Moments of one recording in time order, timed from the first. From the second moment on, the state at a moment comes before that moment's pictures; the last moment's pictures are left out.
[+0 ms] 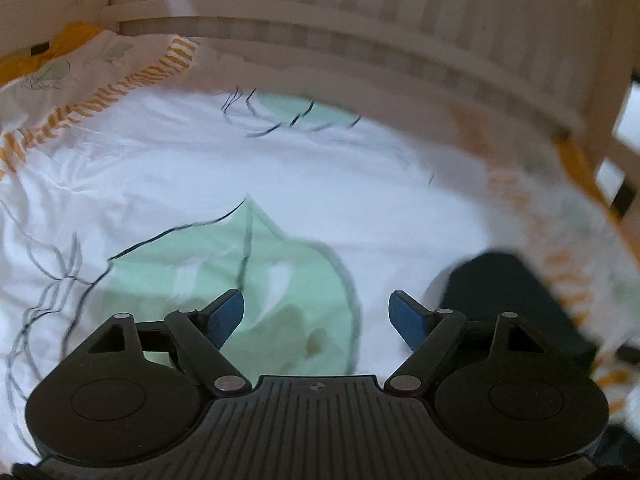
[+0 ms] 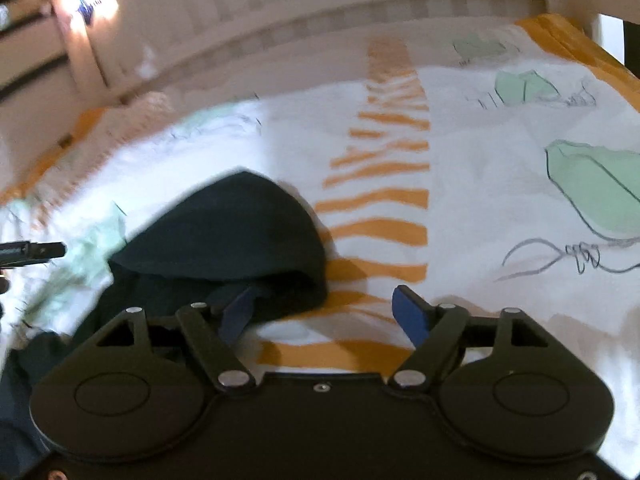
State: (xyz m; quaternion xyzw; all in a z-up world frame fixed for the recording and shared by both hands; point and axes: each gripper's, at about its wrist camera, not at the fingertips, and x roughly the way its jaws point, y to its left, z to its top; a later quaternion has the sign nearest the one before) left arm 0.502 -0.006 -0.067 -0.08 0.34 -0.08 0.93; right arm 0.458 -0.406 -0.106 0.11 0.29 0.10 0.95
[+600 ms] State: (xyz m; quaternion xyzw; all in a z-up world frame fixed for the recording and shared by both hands) left arm 0.547 -0.099 -0.149 -0.09 0.42 -0.14 0.89; right arm 0.544 -0.348 -0.089 0.09 0.29 0.12 0.94
